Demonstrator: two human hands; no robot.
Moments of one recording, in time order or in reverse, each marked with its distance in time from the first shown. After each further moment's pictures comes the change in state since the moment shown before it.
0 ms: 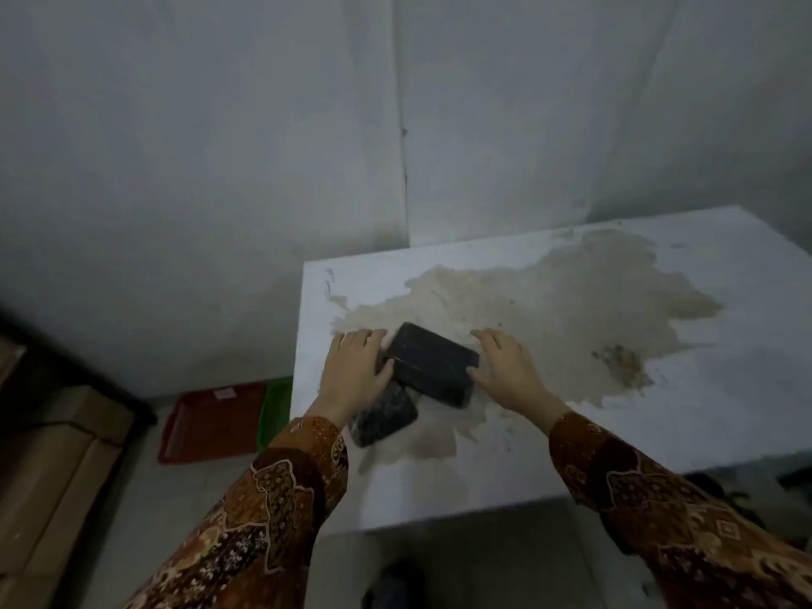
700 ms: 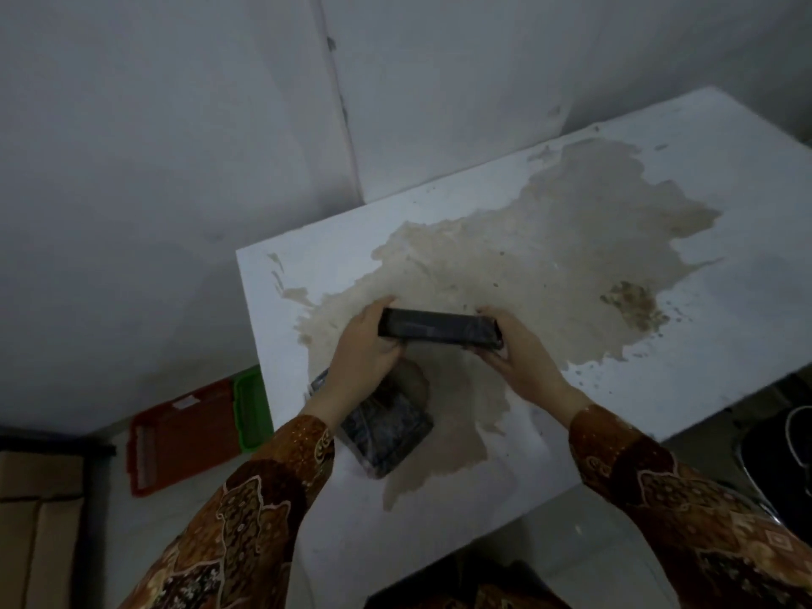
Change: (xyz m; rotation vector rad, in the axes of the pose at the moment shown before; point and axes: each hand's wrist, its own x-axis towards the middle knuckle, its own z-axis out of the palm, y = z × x) left_hand 0.093 -0.029 0.034 -0.641 -0.130 0.121; right_hand 0.028 -0.002 0.016 0.441 0.145 0.071
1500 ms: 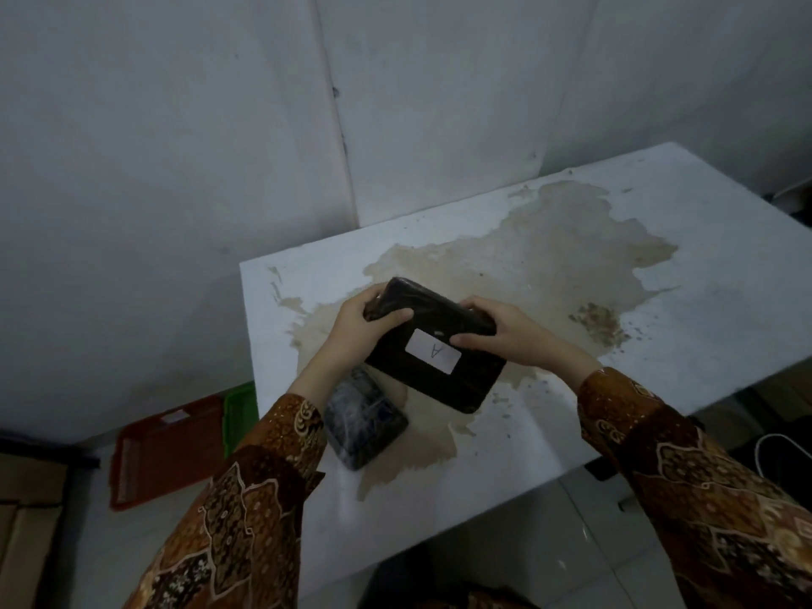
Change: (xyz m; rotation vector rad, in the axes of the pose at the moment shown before) left_hand -0.007 0.074 -0.017 -0.591 -0.006 -0.152; right_hand 0.008 -0.044 -0.073 0.173 -0.353 0.045
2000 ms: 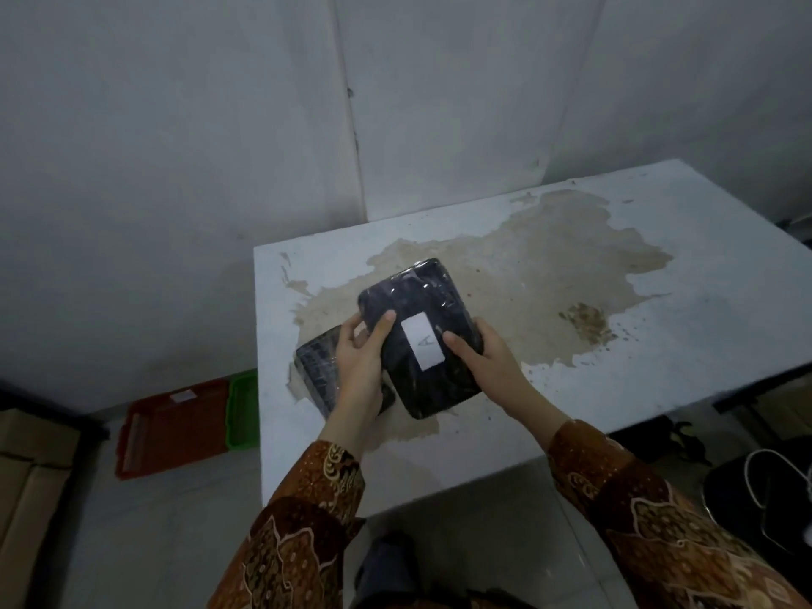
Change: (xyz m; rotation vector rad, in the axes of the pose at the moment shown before) left_hand -0.071 -0.021 0.062 -0.625 0.526 -0.193; right_hand -0.060 0.000 0.059 0.422 0.295 0.037
